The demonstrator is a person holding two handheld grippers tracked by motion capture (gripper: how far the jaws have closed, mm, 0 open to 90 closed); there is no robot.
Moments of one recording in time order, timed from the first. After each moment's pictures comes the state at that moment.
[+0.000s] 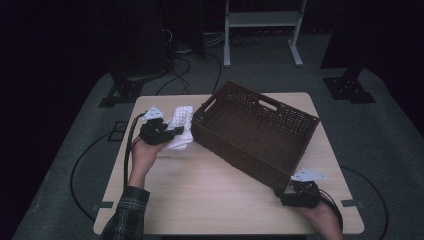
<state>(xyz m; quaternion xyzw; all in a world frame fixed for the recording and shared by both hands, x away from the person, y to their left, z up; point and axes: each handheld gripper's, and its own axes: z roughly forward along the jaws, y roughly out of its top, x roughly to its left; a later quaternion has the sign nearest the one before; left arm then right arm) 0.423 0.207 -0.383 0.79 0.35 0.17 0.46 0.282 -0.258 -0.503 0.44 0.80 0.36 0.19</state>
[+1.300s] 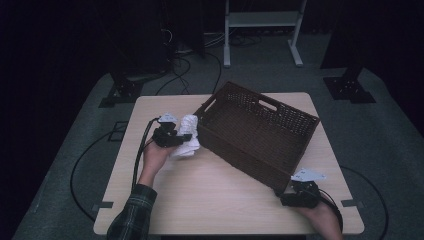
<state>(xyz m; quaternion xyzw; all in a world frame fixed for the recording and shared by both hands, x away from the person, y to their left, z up) 0.447 0.188 -0.426 0.82 0.38 0.13 0.42 0.282 -0.258 -0.503 0.44 0.80 0.36 0.19</state>
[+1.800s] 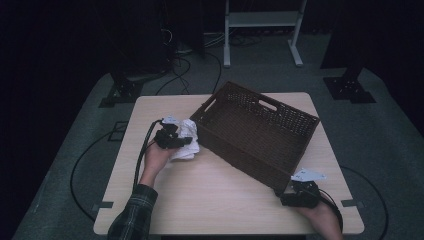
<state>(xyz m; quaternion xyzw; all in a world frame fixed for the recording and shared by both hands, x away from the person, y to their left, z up) 0.451 0.185 -0.438 0.83 0.38 0.12 0.38 0.282 -0.258 -0.503 0.44 0.80 0.36 0.19</state>
